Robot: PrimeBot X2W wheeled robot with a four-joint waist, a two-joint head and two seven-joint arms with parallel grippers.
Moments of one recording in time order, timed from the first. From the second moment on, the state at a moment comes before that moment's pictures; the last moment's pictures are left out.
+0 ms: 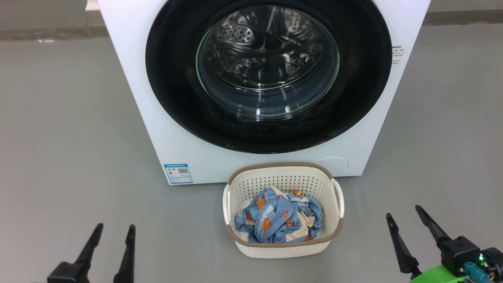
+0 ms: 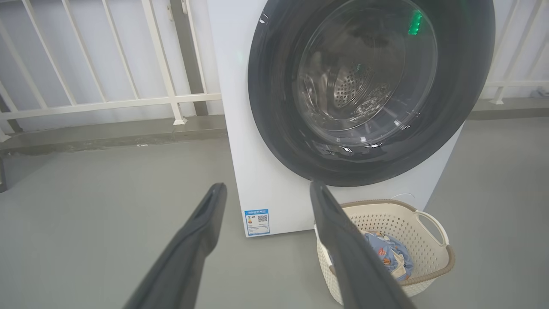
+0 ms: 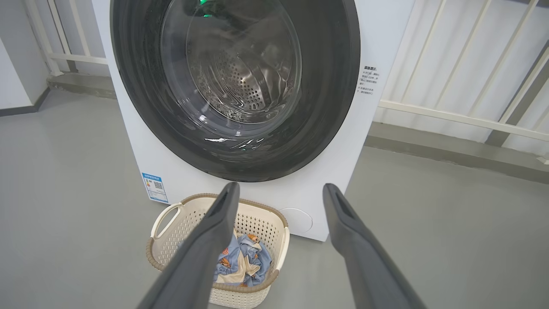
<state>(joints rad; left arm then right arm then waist) 0.04 0.10 0.01 0.16 -0.14 -0.13 -0.25 0.03 -0.15 -0.02 0.16 0.04 0.13 -0.25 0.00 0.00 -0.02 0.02</state>
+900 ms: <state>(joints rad) 0.03 0.10 0.04 0.17 -0.15 -0.13 -0.26 0.03 -0.15 -0.03 0.16 0.04 0.13 -0.25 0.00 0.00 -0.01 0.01</state>
